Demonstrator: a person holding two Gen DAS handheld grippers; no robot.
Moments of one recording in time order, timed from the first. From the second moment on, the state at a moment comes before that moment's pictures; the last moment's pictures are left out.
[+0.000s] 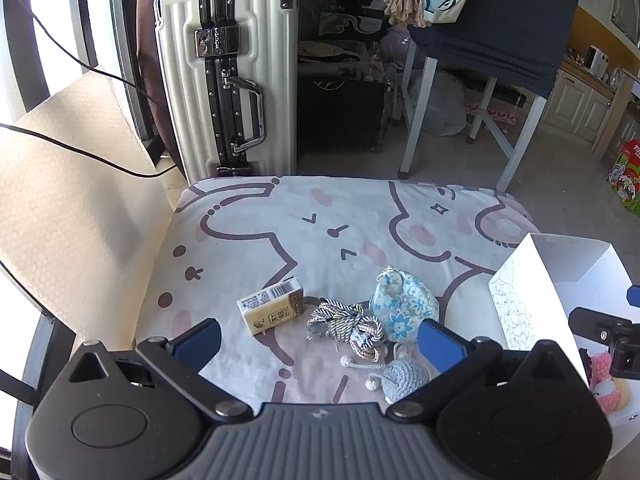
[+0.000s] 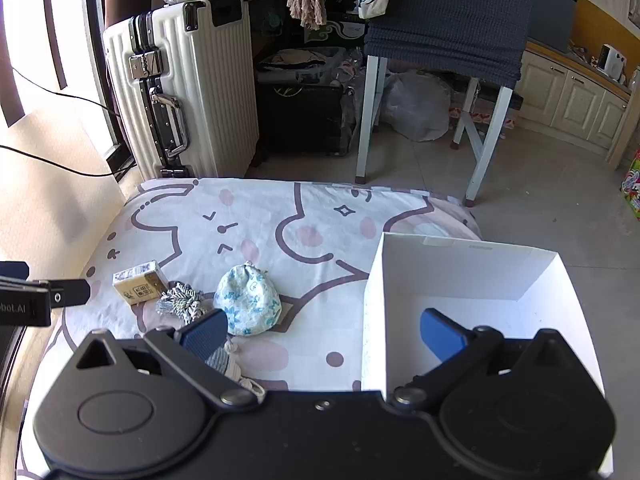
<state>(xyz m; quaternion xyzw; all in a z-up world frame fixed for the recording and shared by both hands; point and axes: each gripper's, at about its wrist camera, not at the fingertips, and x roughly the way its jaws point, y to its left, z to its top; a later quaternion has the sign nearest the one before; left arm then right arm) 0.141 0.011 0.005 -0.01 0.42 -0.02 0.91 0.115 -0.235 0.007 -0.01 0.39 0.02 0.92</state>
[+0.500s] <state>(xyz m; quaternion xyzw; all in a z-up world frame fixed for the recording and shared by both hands) 0.206 0.020 -0.015 0.03 0.44 -0.03 0.90 0.134 -0.207 -0.021 -0.01 0.38 0.05 0.92</state>
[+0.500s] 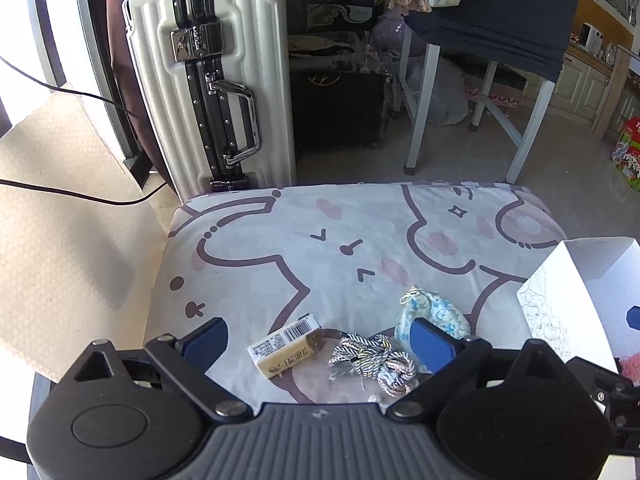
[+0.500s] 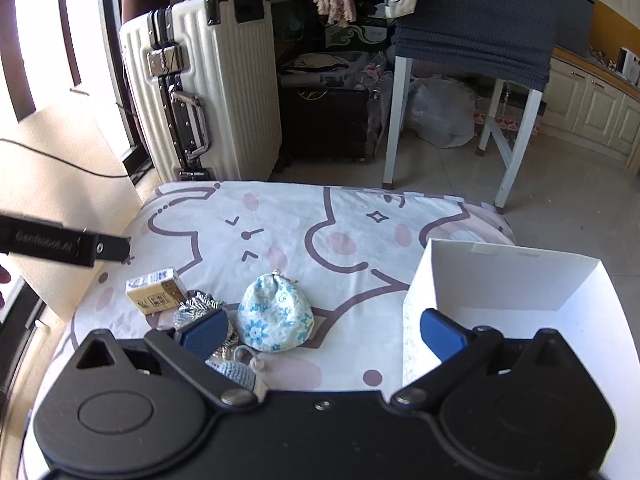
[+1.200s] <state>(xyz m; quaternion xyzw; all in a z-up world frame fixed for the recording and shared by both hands) 0.290 0.072 -0.109 -0.14 0.56 0.07 0.81 0.164 -0.156 -0.096 -0.03 0.46 0.13 0.88</state>
